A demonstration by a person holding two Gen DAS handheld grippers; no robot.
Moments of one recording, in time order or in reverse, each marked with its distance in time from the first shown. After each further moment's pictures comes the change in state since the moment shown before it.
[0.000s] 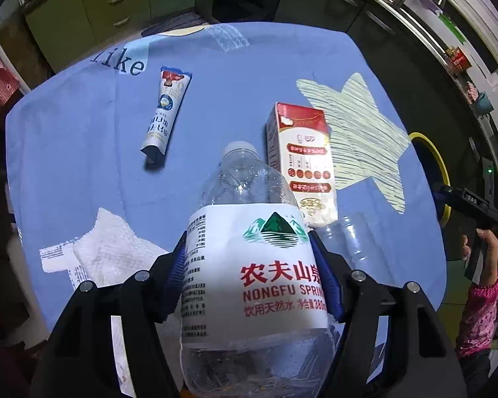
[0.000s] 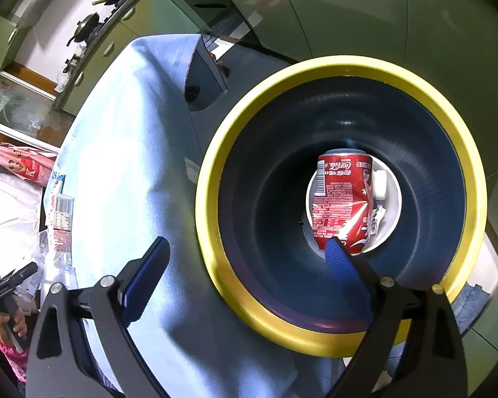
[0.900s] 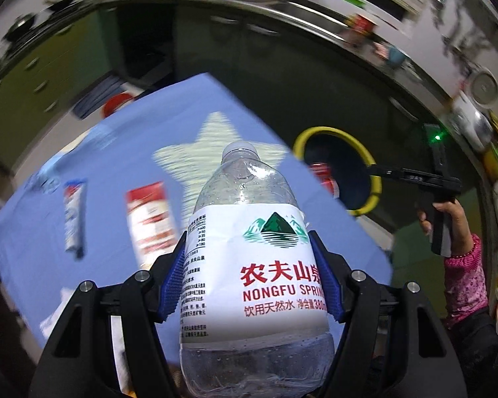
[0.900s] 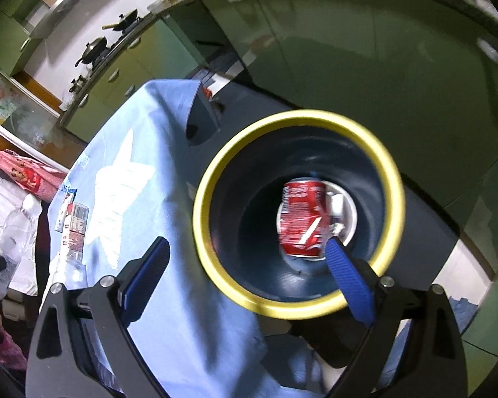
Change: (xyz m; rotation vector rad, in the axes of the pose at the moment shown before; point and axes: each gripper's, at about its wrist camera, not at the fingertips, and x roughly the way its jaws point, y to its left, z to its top) left arm -0.062 -0.161 0.012 0.375 -0.117 -0.143; right arm -0.088 -0.014 -0.025 -0.033 -0.179 -0.049
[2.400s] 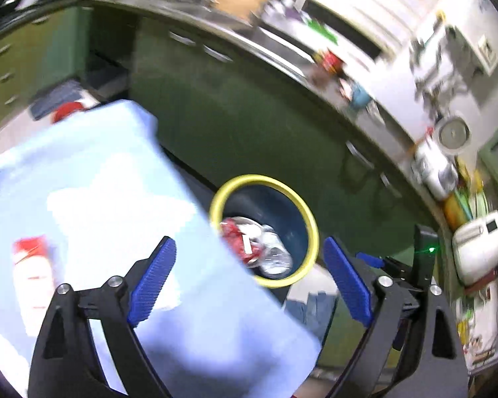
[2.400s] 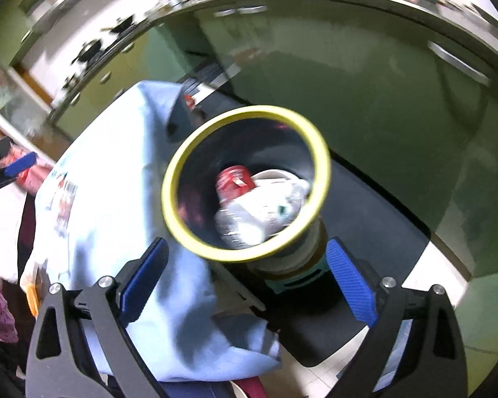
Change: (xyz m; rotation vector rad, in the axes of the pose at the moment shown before) left arm 0.041 -0.049 0.042 -0.144 -0.172 -0.195; right arm -0.046 -0.020 -0.047 -0.067 -0.038 -0.071
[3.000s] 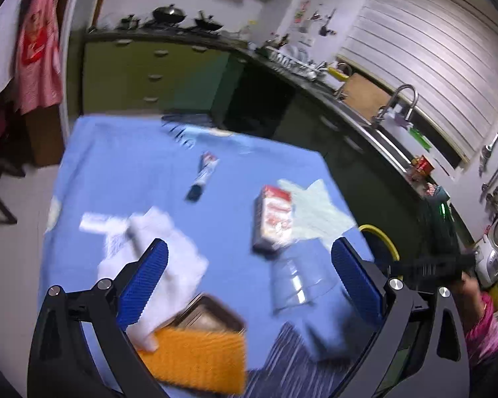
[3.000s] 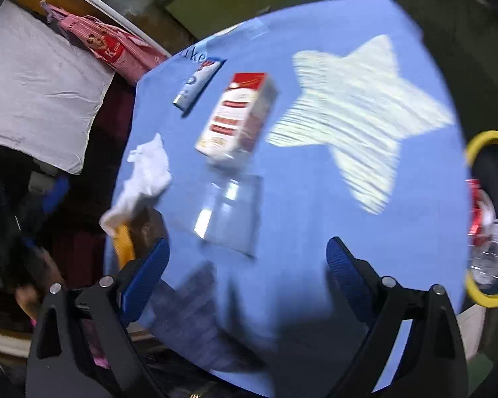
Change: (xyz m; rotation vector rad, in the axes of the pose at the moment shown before) left arm -0.216 0.172 -0.191 -0.325 -0.357 0.343; right arm 0.093 0.296 0.007 -0.335 0.417 0.349
